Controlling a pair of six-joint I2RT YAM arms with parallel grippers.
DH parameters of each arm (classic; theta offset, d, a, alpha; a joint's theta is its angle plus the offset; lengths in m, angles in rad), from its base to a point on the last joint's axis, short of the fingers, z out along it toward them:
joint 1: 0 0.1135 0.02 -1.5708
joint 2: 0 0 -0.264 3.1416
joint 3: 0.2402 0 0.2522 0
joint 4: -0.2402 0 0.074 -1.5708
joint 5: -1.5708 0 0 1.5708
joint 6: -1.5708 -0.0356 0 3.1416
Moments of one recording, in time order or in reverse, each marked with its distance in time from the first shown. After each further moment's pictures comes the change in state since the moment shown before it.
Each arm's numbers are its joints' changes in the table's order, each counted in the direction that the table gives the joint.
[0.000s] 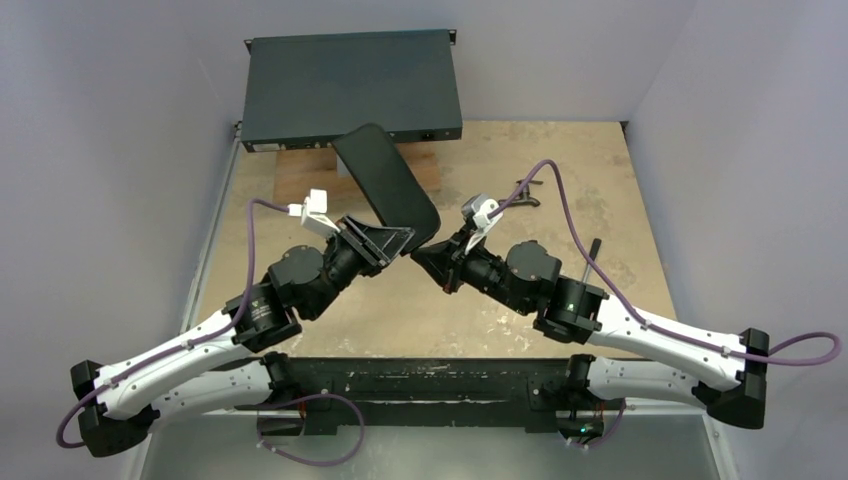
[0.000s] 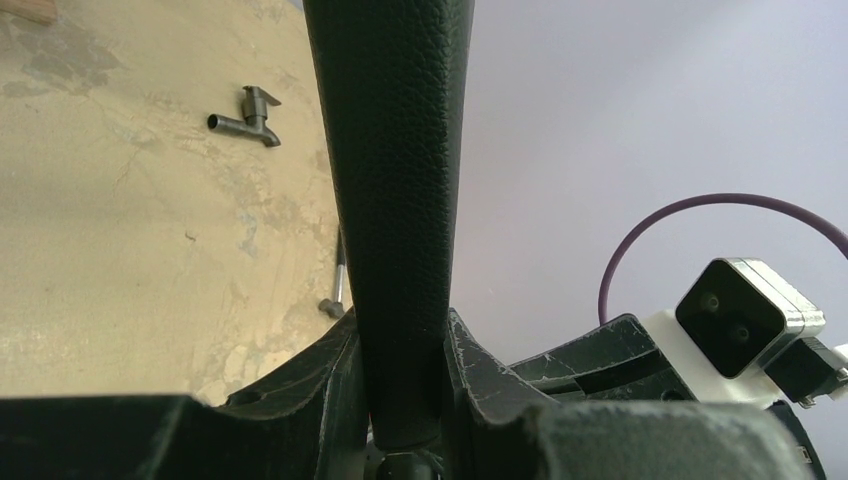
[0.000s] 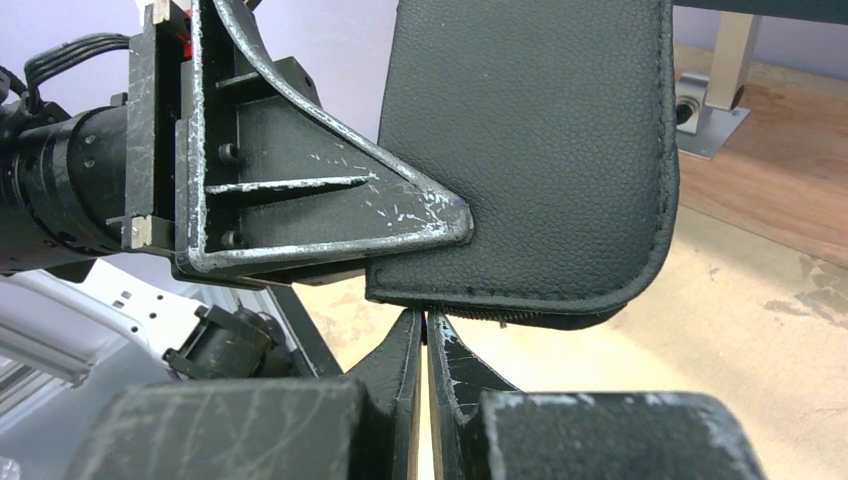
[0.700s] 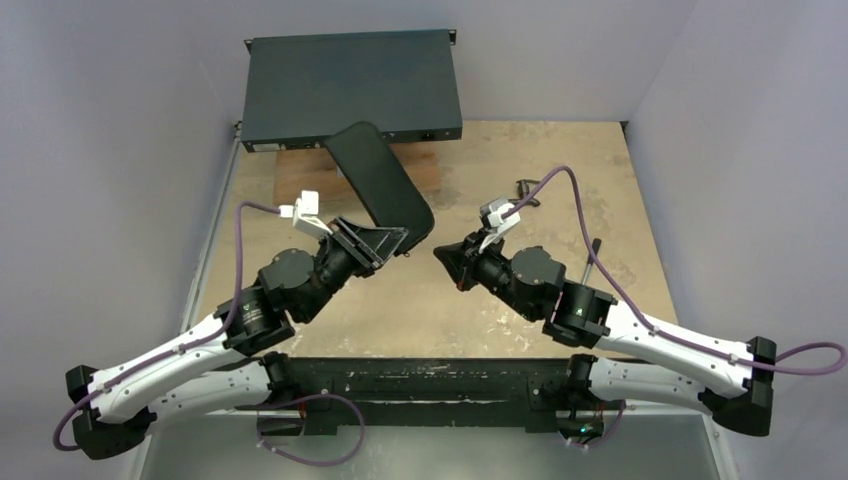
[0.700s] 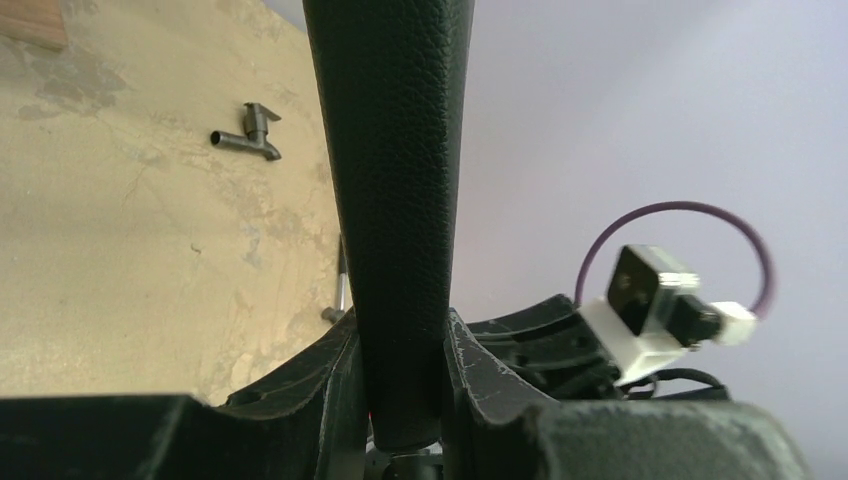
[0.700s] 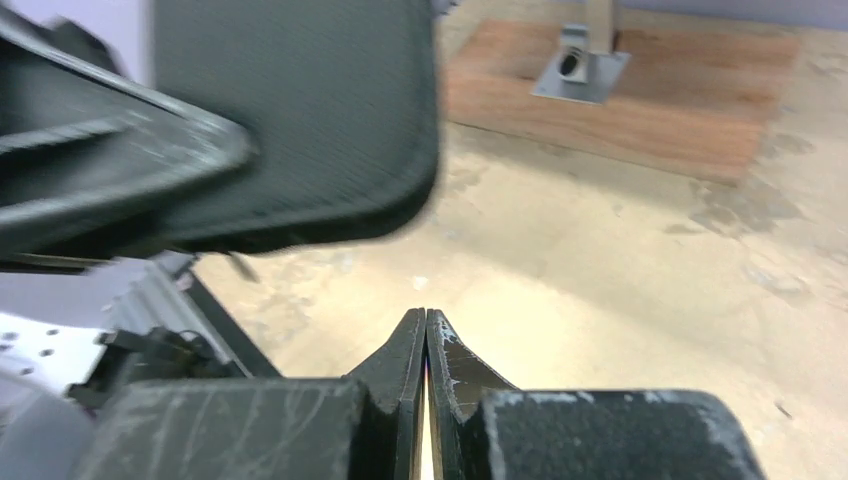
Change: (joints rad) left arm -0.010 -0.028 0.000 -0.020 0.015 -0.039; right arm -0.005 -0.072 -0.064 -0.067 -0.146 -0.053
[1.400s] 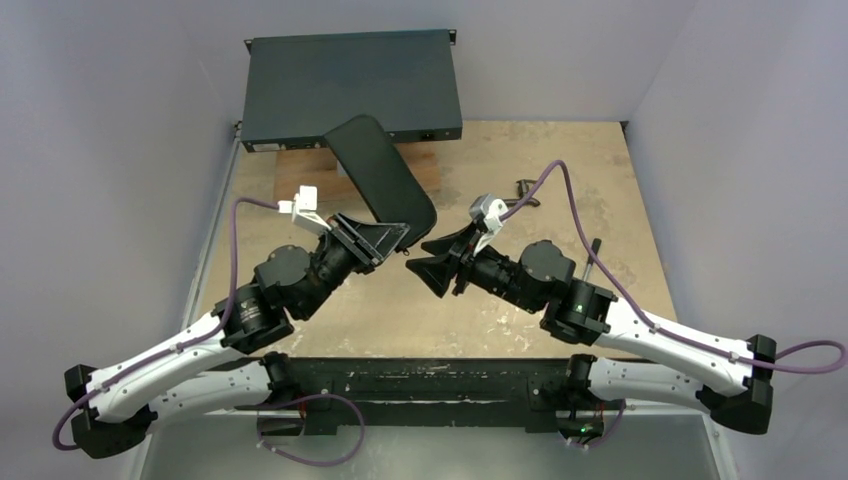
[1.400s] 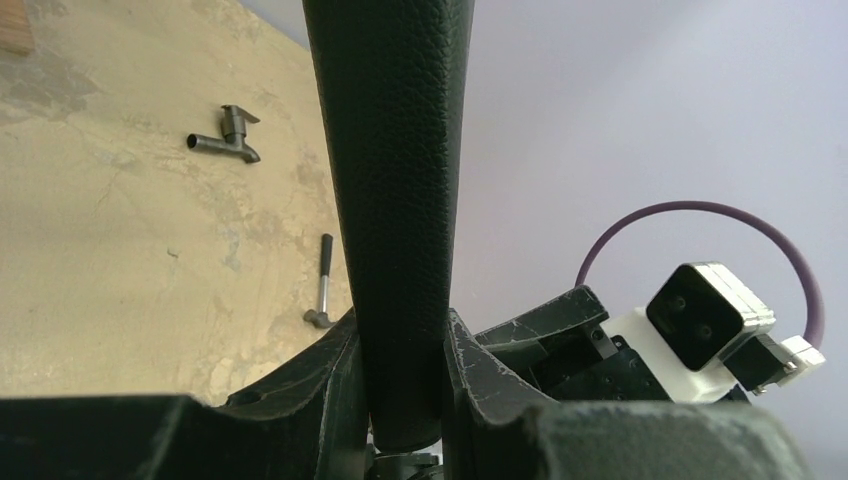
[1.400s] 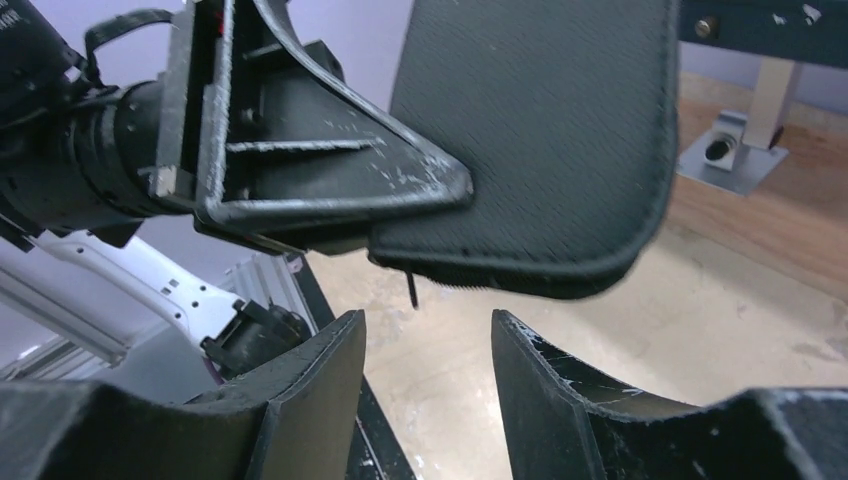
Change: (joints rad) left arm 0.000 -0.005 0.034 -0.001 -0.011 0.000; right arm -0.007 0.001 0.019 0.104 0.240 0.067
